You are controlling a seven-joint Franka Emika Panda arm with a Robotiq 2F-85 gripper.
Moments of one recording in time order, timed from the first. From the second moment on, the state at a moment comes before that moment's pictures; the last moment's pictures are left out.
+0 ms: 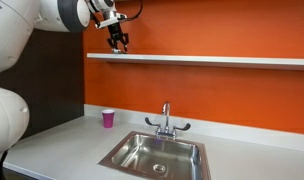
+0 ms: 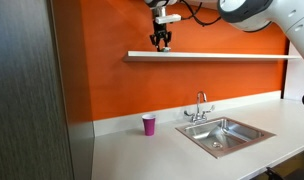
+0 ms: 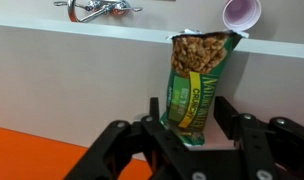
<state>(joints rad) 0.18 0.51 0.09 -0.75 -0.35 1.49 0.08</state>
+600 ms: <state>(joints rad) 0.18 0.53 0.09 -0.72 -0.35 1.48 0.08</state>
